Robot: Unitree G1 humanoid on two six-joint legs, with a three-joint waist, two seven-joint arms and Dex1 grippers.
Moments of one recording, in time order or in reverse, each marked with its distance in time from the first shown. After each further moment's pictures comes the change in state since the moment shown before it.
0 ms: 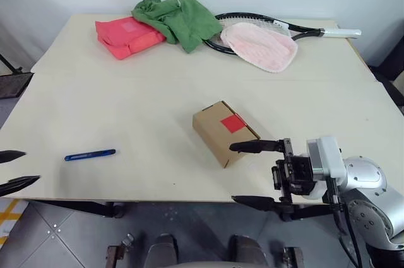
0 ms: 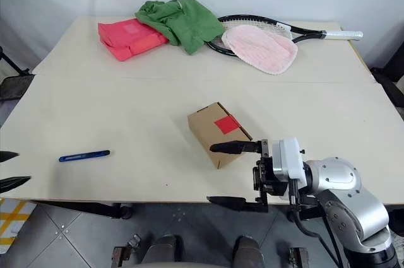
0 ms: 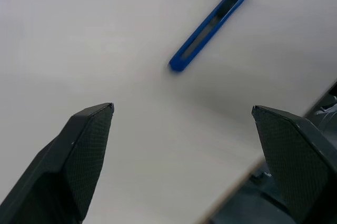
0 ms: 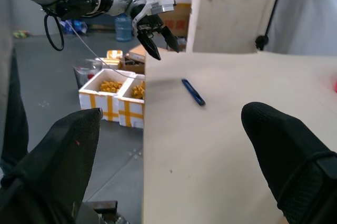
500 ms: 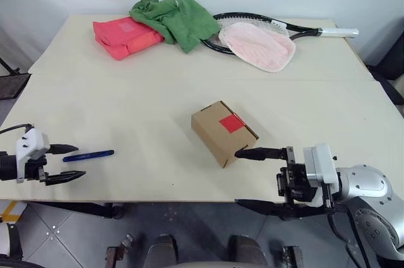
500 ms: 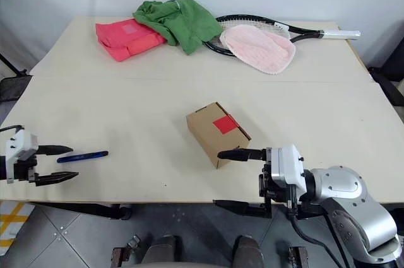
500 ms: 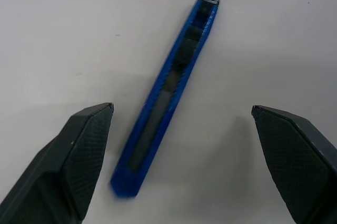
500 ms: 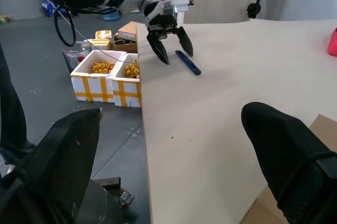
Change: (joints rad) left arm -0.274 -0.124 -0.225 0.152 0.141 -0.121 0.002; right arm 0.103 -0.065 -0.016 -0.041 0.000 0.003 -0.057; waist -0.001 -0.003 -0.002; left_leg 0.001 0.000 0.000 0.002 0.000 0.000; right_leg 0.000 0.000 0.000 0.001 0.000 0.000
